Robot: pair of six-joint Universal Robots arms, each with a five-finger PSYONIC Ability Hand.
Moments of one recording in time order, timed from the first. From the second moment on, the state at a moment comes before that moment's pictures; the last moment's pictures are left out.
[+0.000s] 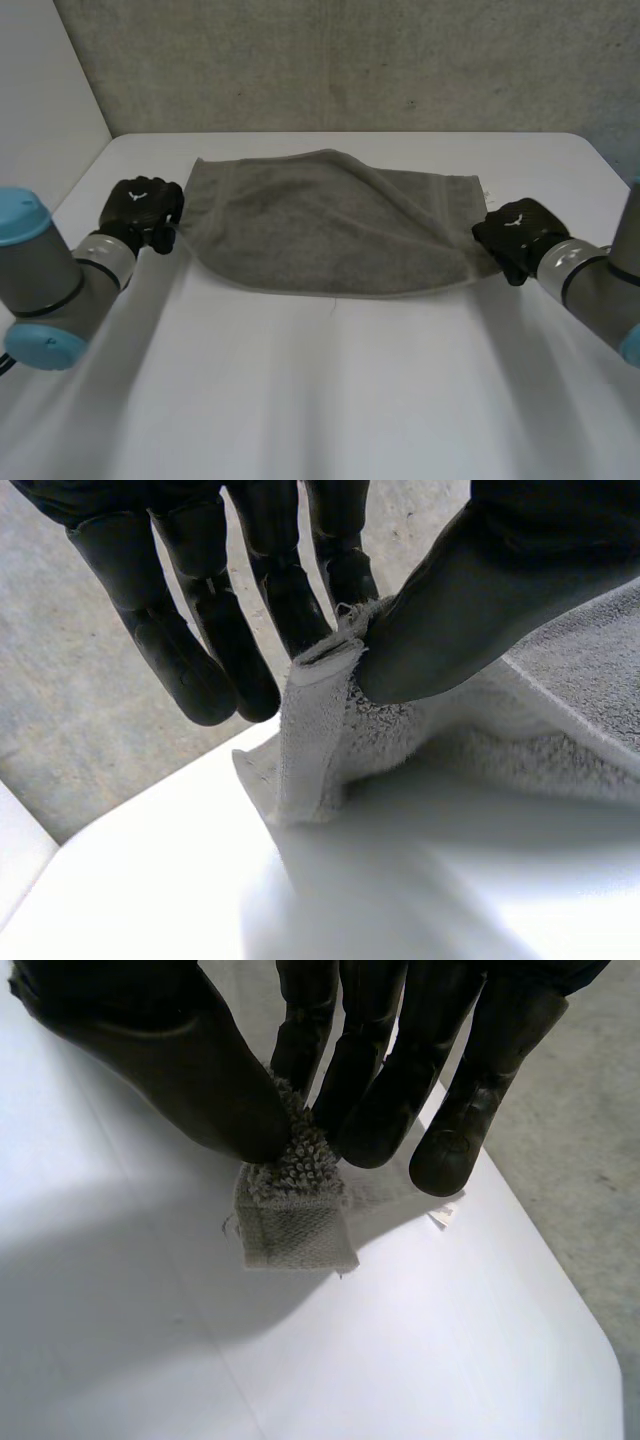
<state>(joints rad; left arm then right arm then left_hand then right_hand) 4.55 -2.10 -1.59 3.58 -1.36 3.38 1.79 -1.11 1.47 0.05 1.37 2.40 1.46 1.52 1.55 1.52 1.50 1.33 1.32 1.35 1.34 1.17</state>
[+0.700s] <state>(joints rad) 4.69 -1.72 -1.82 3.37 -1.20 3.33 1.52 -1.37 1.44 0.52 1.09 2.30 1.46 1.52 1.55 1.52 1.50 1.33 1.32 1.35 1.34 1.17</state>
